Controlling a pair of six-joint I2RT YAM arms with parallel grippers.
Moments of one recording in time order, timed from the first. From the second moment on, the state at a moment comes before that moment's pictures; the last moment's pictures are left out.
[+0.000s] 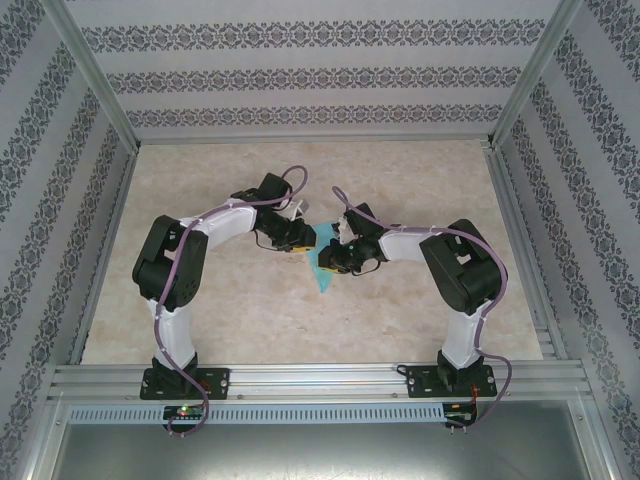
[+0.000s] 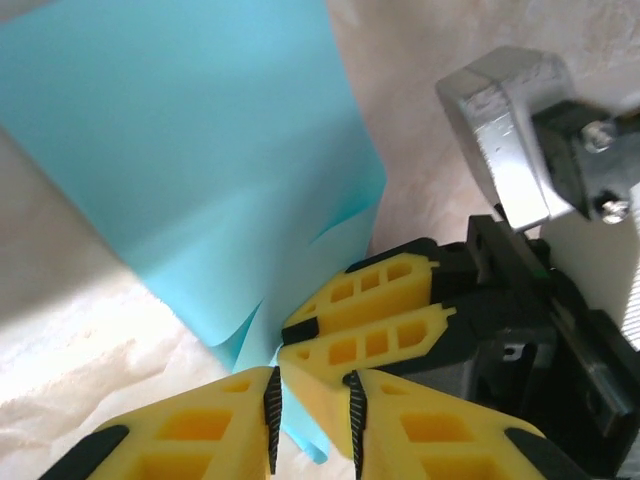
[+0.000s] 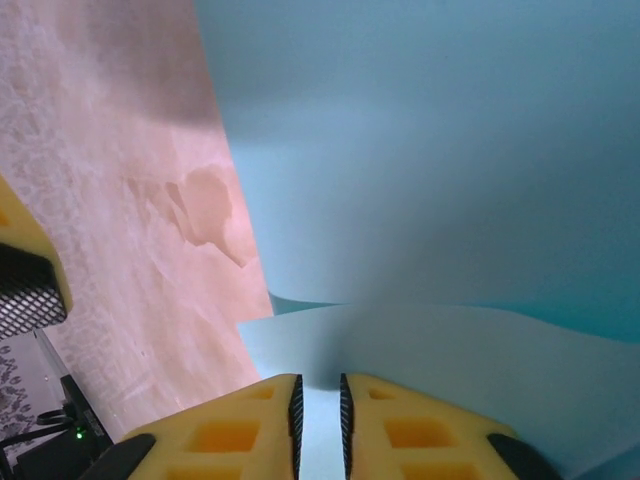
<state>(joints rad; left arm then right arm) -0.42 1.93 1.31 -0.56 0.66 -0.47 0.52 1.89 0.96 -0.12 -0.63 0.70</state>
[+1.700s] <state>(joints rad) -0.48 2.04 1.27 -0.49 0.66 -0.48 0.51 1.86 0.91 -0.07 -0.62 0.73</state>
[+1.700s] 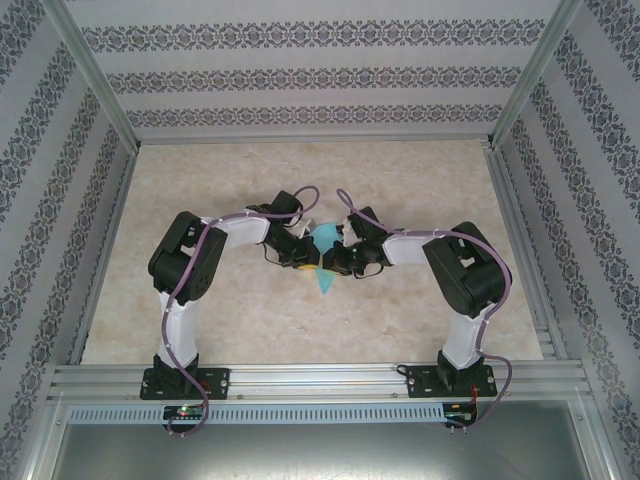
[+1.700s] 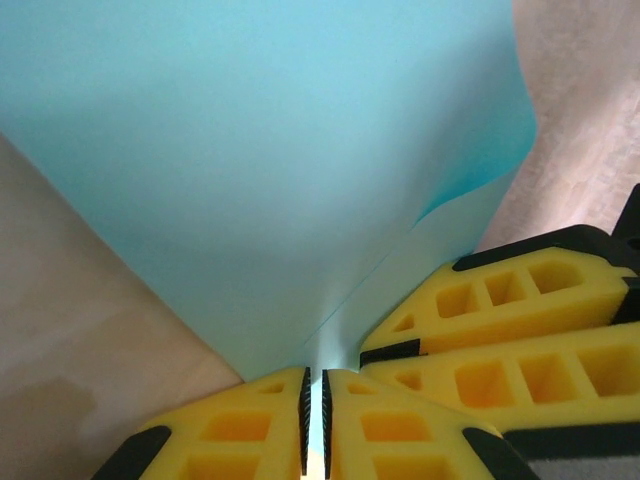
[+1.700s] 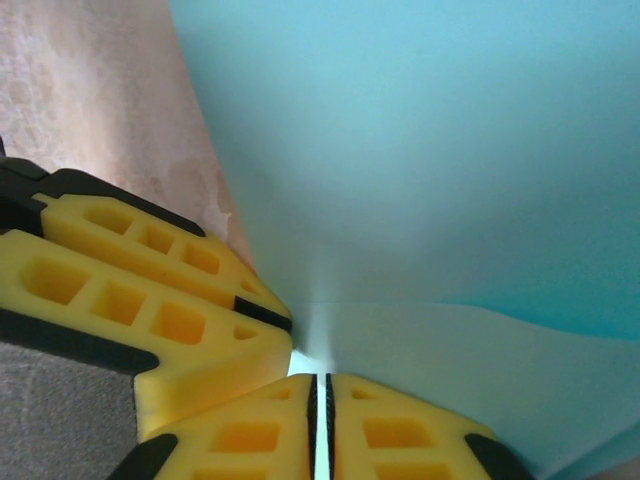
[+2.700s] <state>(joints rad) -0.48 2.07 1.32 -0.52 0.66 -0.45 0.38 1.91 1.06 -0.27 -0.55 0.54</state>
